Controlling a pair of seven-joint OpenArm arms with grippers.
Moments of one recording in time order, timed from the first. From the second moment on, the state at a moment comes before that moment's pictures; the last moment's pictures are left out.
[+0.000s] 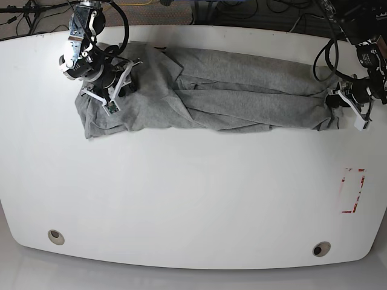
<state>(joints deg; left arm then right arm) -1.1 -21.9 -36.9 72.1 -38.0 -41.8 73.6 -15.4 6.8 17.0 100.3 14.4 40.4 -56.8</state>
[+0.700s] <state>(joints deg) 0.3 -17.8 -33.3 102.7 -36.4 -41.7 84.0 -14.5 7.1 17.1 97.3 15.3 40.4 -54.2</state>
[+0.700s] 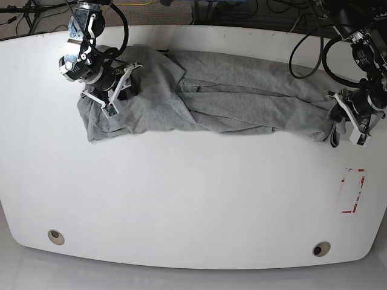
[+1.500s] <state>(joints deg) -1.0 -6.9 -5.3 111.5 -43.0 -41.8 83.7 -14.8 6.9 17.1 96.9 15.3 40.4 -52.5</state>
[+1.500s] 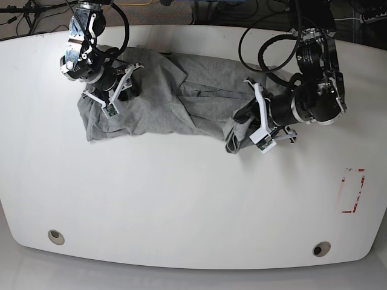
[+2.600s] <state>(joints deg) -1.2 1.3 7.3 111.4 -38.4 -41.8 83.8 -14.9 6.9 17.1 97.0 15.2 40.4 -52.4</state>
